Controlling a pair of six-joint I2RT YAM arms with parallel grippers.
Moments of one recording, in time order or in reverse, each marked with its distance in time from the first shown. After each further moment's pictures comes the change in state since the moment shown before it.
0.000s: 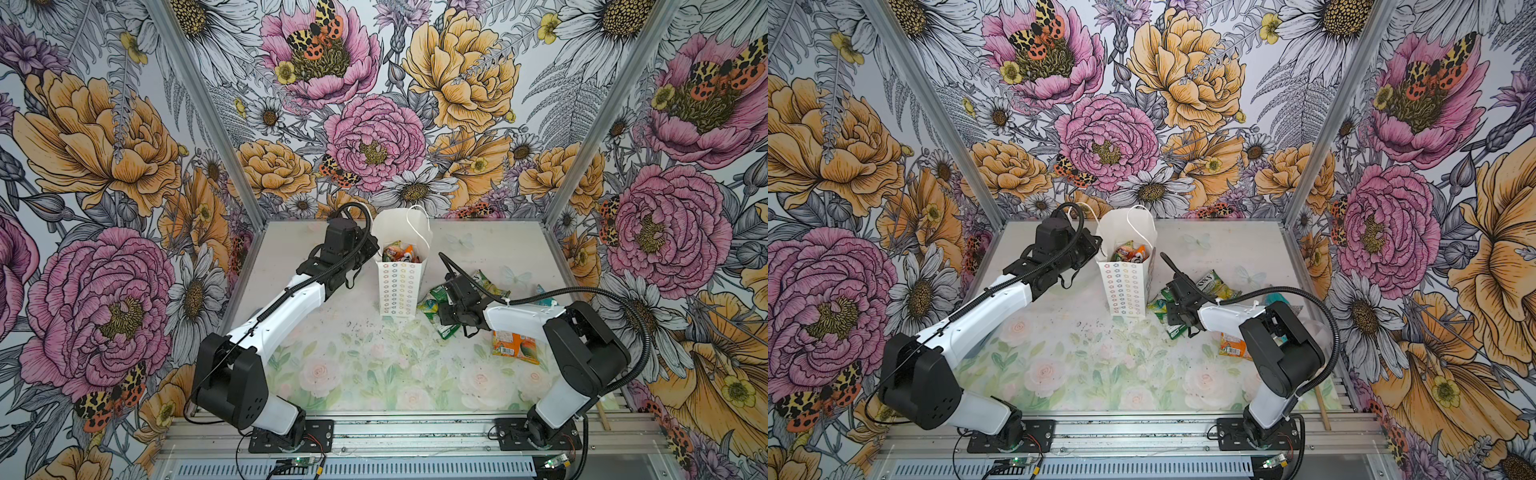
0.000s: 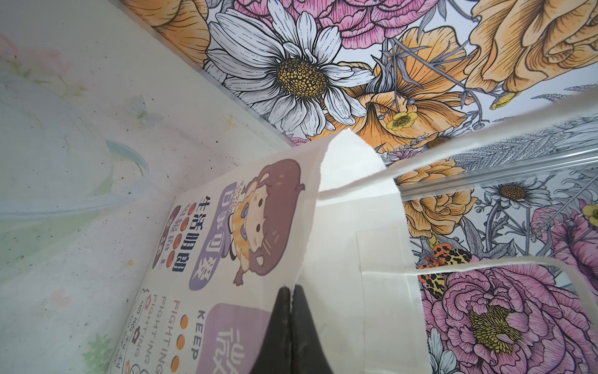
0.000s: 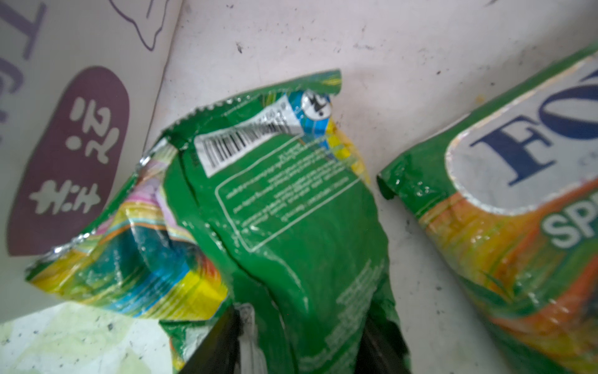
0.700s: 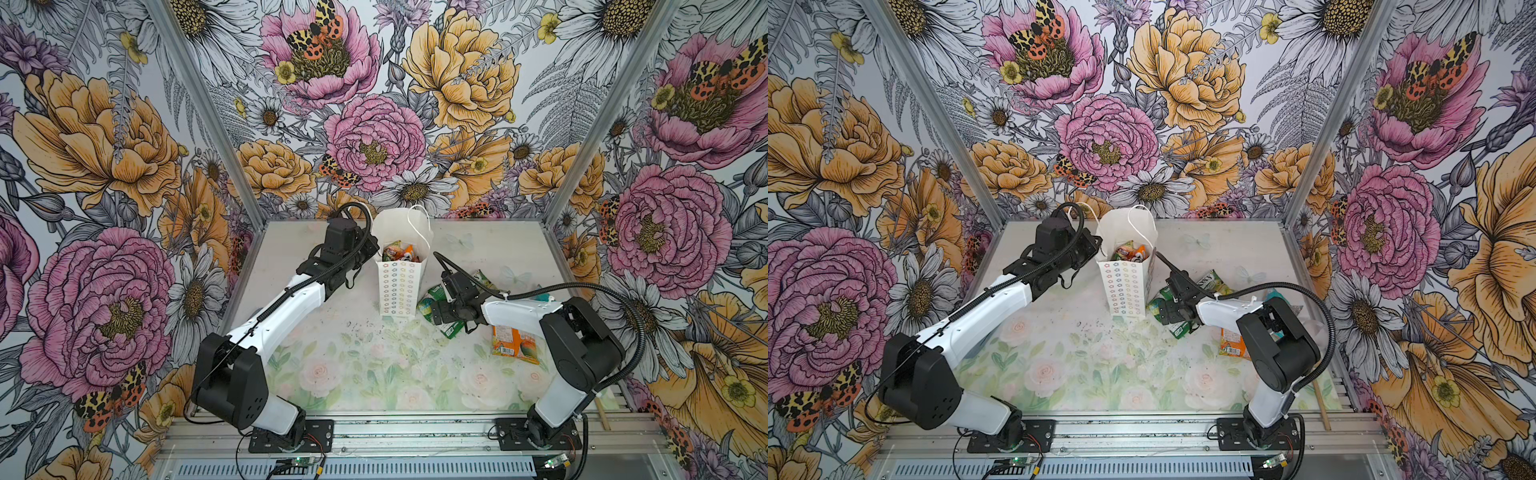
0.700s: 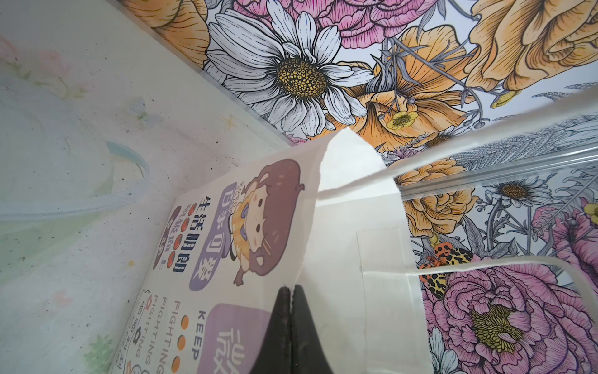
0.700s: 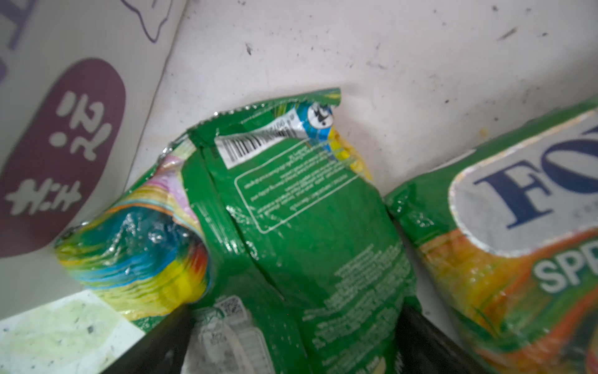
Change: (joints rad) left arm 0.000 0.000 0.000 0.000 0.000 0.006; right arm -0.013 0.045 0.052 -0.028 0.002 -0.117
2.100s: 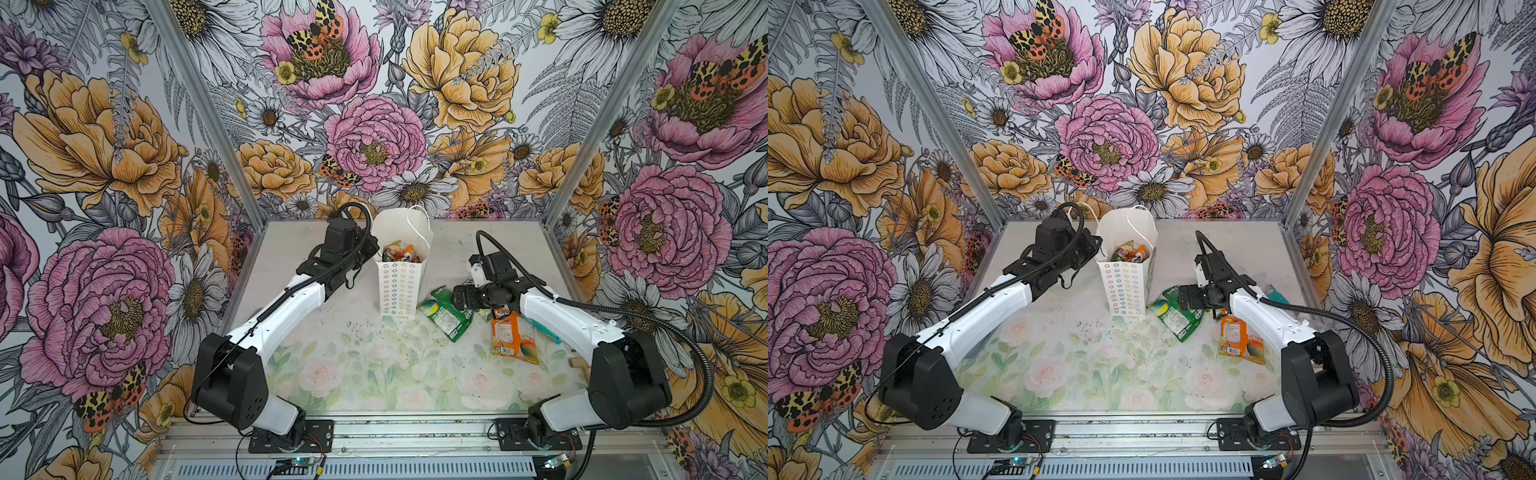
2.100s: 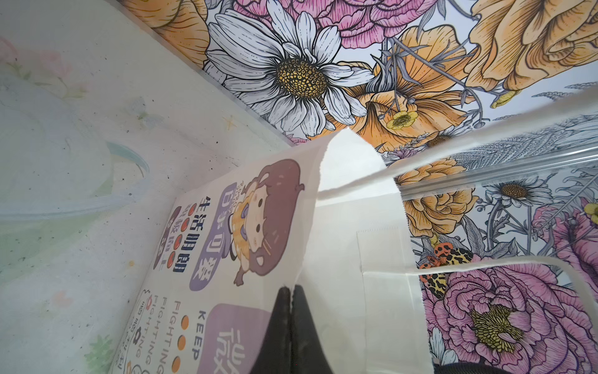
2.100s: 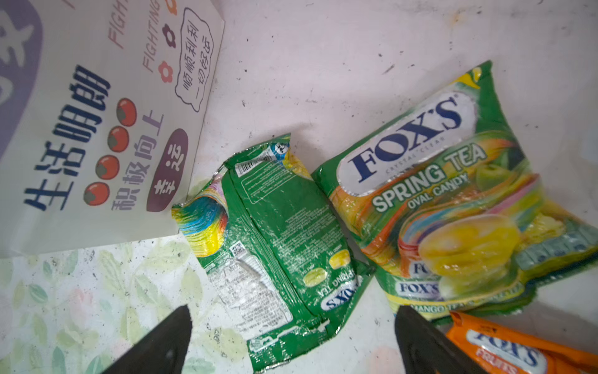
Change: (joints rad) left arm 0.000 0.000 0.000 0.000 0.000 0.001; right arm -0.199 -0.247 0.087 -0.304 -0.238 -0.046
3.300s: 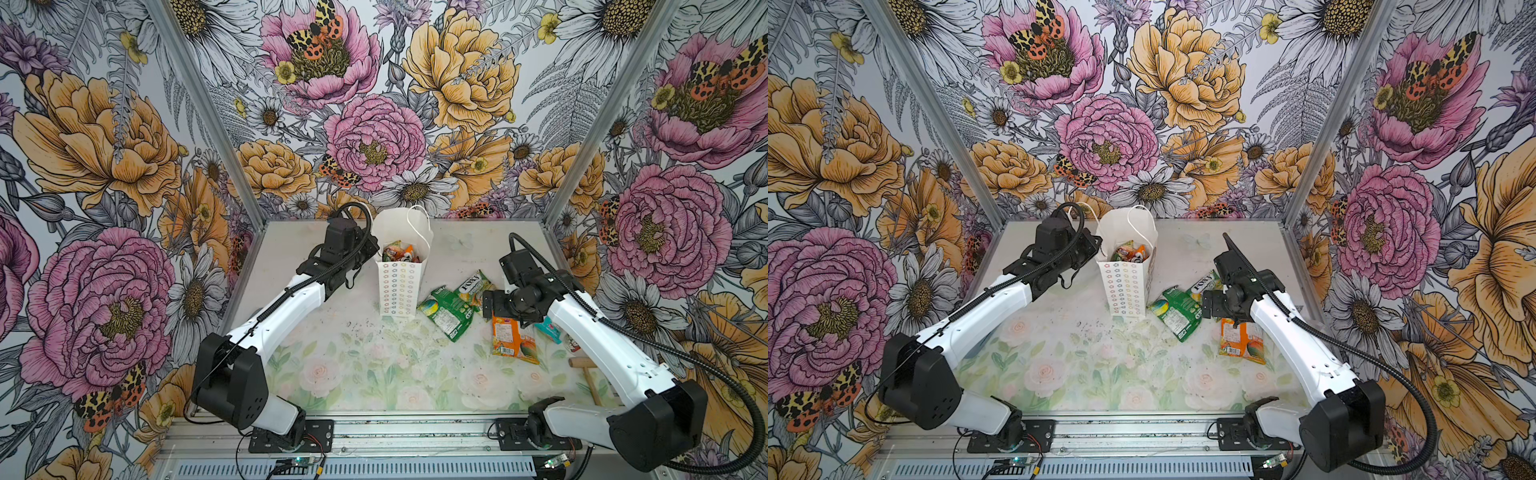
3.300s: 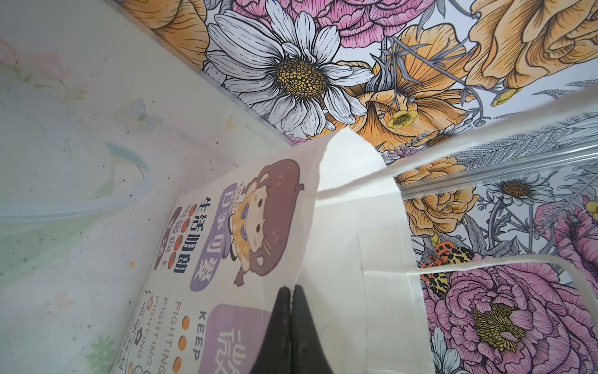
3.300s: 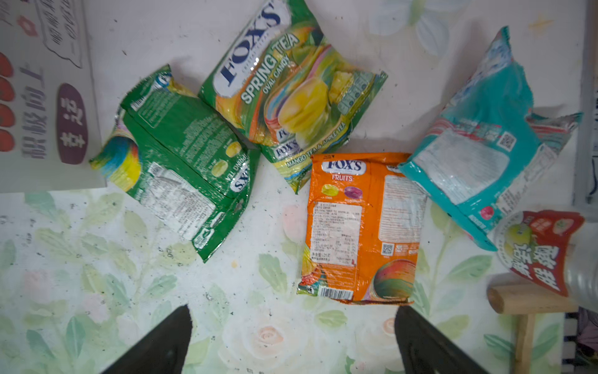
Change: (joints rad) left arm 0.000 0.000 0.000 0.000 0.000 0.007; right arm -0.032 -0.196 0.139 -0.576 0.243 0.173
